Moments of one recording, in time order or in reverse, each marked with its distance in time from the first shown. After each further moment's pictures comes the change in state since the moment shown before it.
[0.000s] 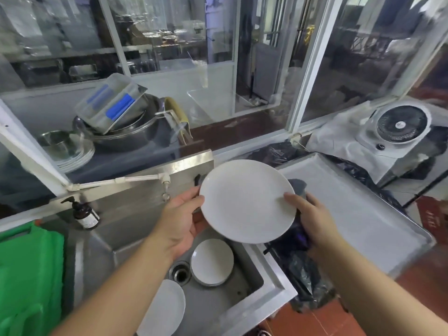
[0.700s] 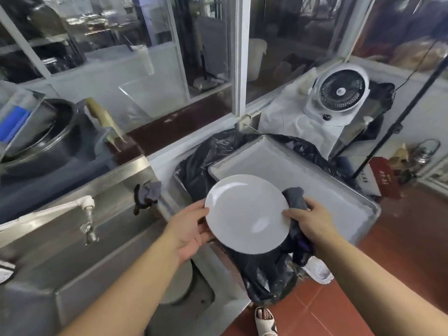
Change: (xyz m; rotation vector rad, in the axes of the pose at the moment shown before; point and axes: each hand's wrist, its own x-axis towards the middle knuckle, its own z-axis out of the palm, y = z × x) left_hand 0.120 -0.112 0.167 0.144 -0.046 -0.324; right_hand 0.096 0.006 -0.209 -0.225 0.328 0.114
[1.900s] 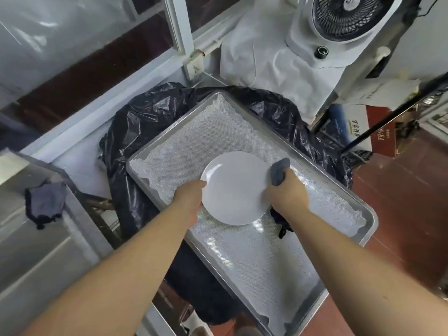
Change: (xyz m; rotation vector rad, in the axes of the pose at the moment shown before) left_hand 0.322 -0.068 0.178 0.221 0.314 -0.307; right_hand 0.307 0.047 -0.053 -0.704 0.092 0.196
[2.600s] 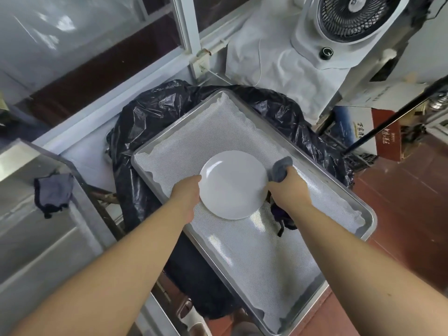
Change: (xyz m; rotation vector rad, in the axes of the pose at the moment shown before) left_hand 0.009 -0.011 -0.014 0.084 0.016 0.022; right_hand 0.003 0.007 -0.006 -0.015 -0.022 -0.042
